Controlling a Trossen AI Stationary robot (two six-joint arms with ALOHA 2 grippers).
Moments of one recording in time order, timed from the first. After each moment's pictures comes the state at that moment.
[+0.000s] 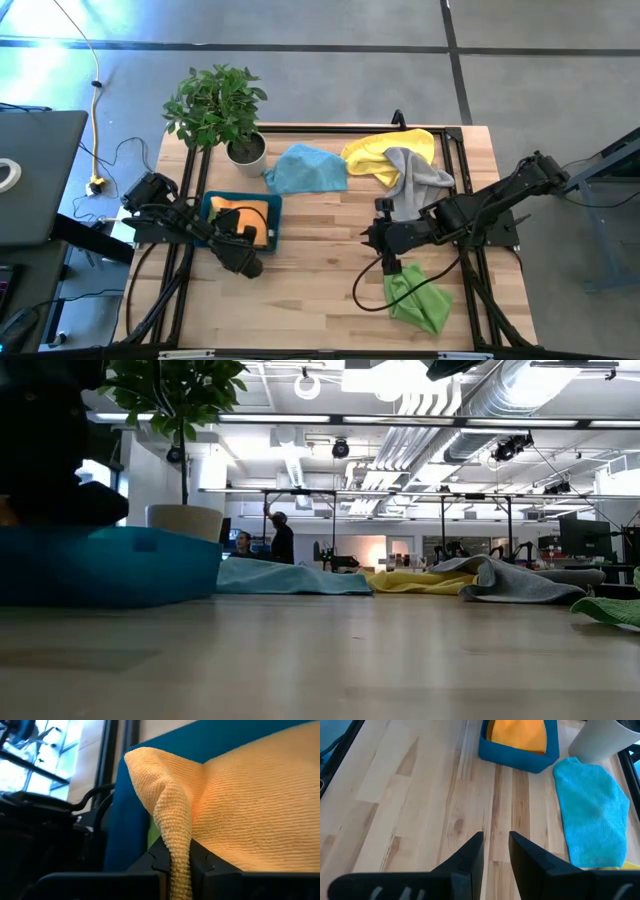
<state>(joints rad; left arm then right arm) -0.42 1.76 0.92 -1.51 -0.37 -2.07 0.42 1.36 1.18 -0.65 0.35 0.09</state>
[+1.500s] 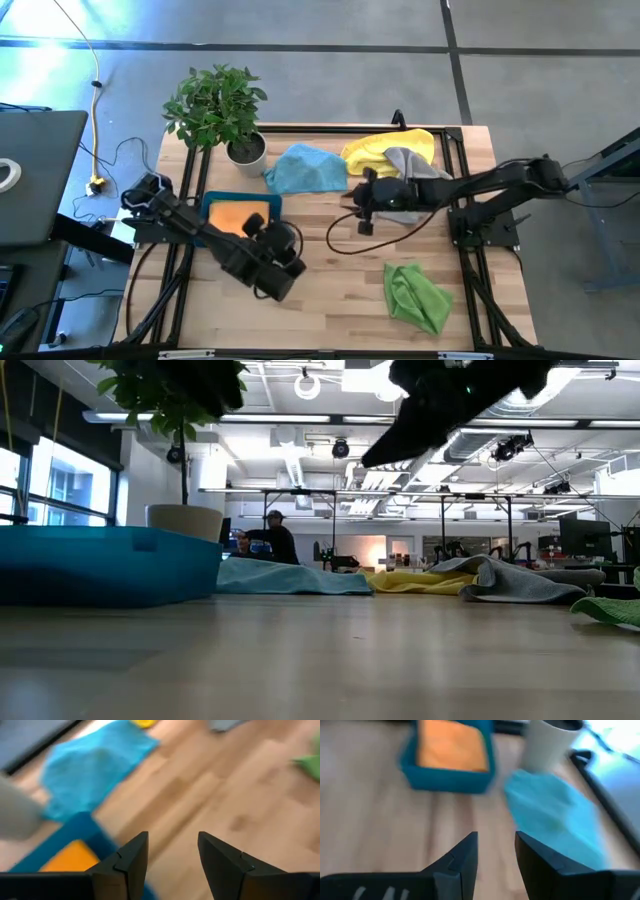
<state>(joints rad) -0.44 1.76 1.51 -1.18 -0.76 -1.21 0.02 1.37 0.79 0.08 0.14 -0.09</state>
